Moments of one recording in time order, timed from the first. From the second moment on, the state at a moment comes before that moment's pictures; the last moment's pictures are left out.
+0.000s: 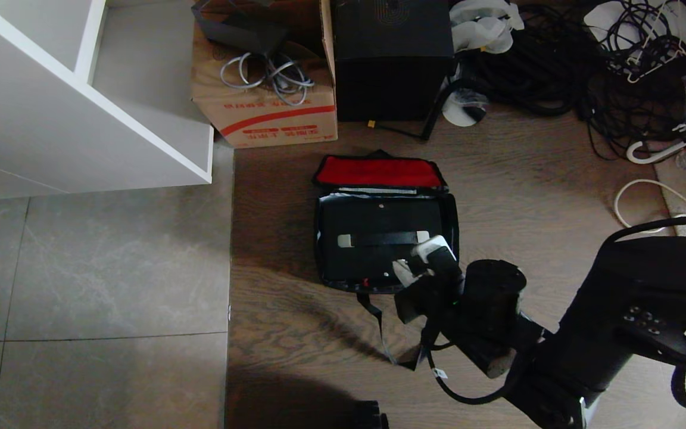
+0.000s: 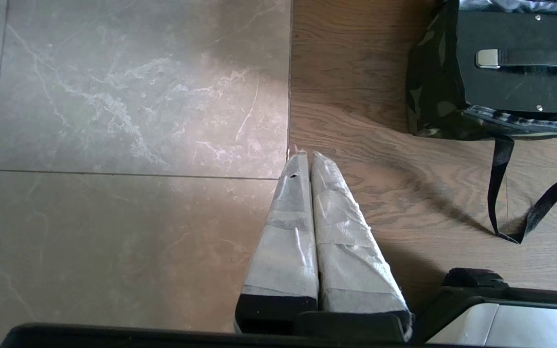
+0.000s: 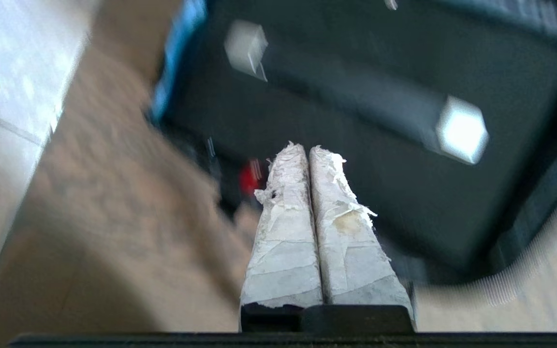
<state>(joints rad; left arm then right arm) 0.00 0.00 0.00 -0.02 0.02 -0.04 0.68 2.19 -0.70 -1.44 -0.20 -0.21</state>
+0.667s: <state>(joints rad) 0.00 0.00 0.00 -0.02 0.02 -0.04 0.67 2.20 -0.85 -1.08 -0.19 -0.35</state>
